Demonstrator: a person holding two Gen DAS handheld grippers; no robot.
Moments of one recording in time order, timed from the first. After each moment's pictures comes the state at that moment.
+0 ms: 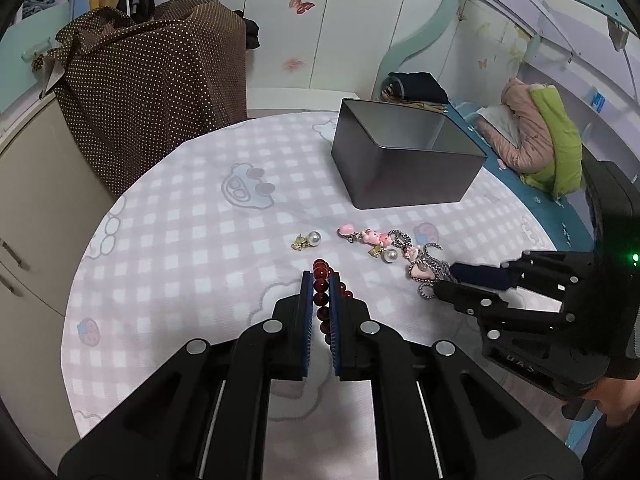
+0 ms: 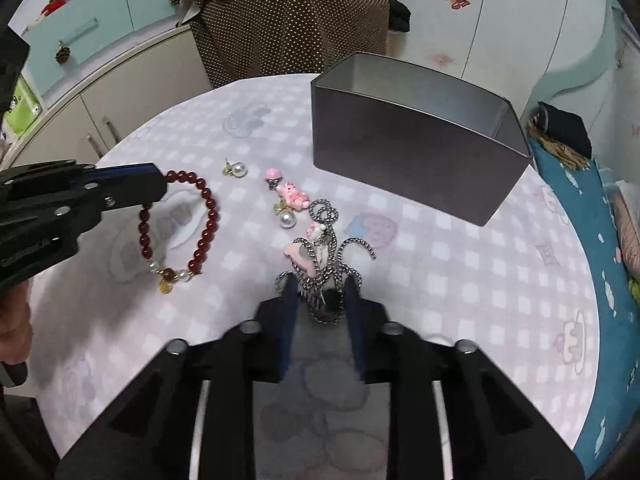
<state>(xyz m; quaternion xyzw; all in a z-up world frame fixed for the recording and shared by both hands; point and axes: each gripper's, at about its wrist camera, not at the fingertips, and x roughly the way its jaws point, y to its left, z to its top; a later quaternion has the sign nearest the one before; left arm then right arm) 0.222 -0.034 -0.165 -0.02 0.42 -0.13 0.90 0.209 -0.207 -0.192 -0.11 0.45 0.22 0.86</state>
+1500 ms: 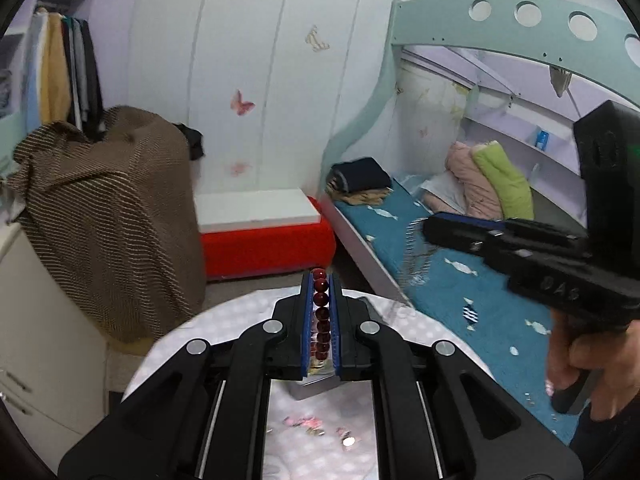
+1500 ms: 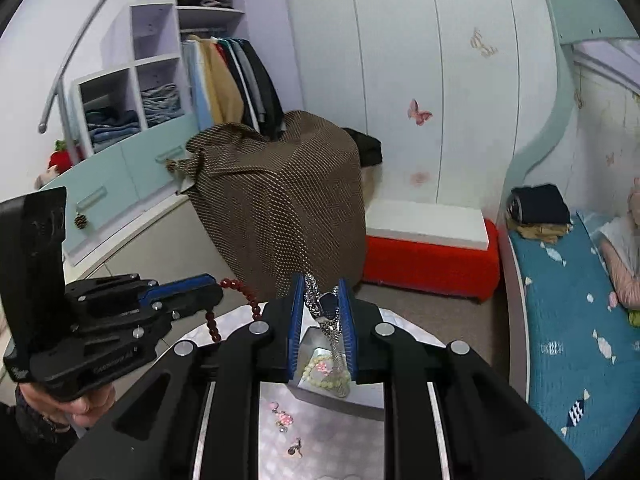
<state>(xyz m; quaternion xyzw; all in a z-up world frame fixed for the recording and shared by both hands) 0.291 -0.079 0.012 -0.01 0.29 -0.23 0.93 0.272 -0.262 0.012 0.01 0.28 0.22 0.93</state>
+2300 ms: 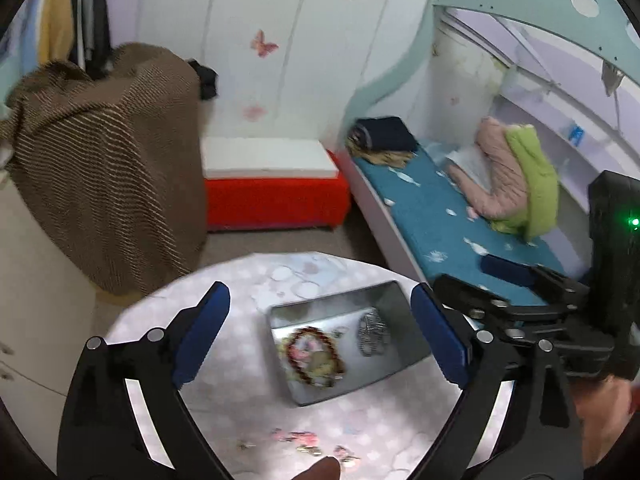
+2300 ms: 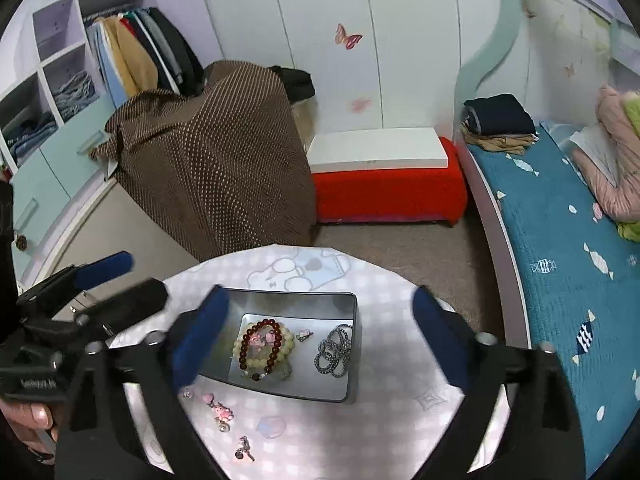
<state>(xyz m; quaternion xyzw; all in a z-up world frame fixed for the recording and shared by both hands) 0.365 -0.095 -0.053 -0.03 0.37 -0.17 0.91 0.324 -0.294 -0.069 0.07 0.39 0.12 0.91</state>
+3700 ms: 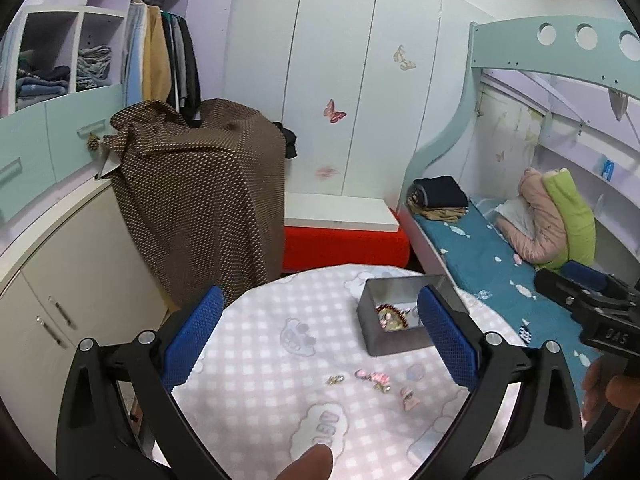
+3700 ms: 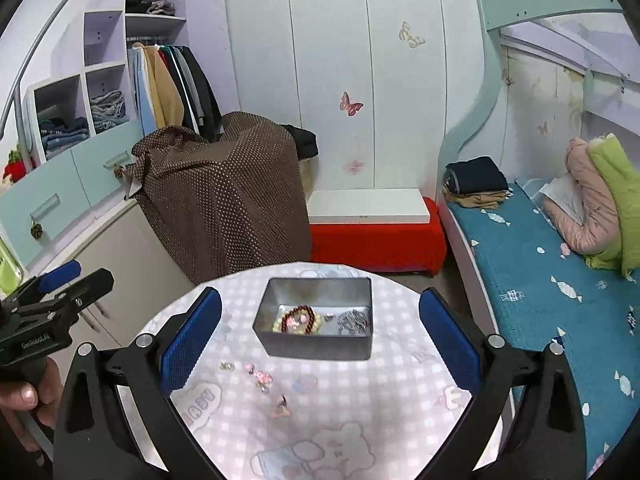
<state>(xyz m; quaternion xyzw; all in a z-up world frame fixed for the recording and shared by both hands) 0.207 -0.007 -0.015 -0.03 0.26 -0.06 0.96 0.194 -0.264 -0.029 0.03 0.27 0.09 0.96</state>
